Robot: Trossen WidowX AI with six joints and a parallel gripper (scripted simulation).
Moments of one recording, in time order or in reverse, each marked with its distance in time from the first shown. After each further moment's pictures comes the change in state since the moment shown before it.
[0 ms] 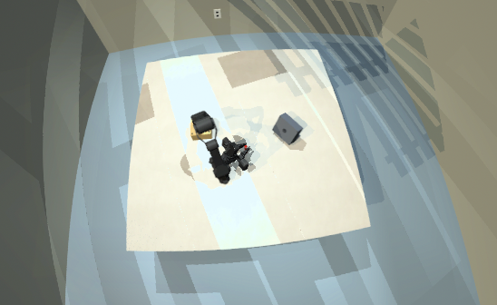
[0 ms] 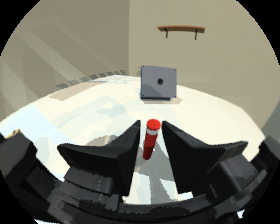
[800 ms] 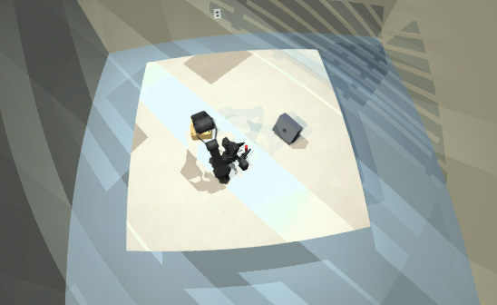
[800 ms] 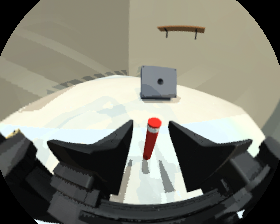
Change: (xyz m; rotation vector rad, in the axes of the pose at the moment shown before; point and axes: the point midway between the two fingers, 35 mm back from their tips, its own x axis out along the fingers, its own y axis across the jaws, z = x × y) arm 0.000 0.000 0.000 0.000 0.000 0.000
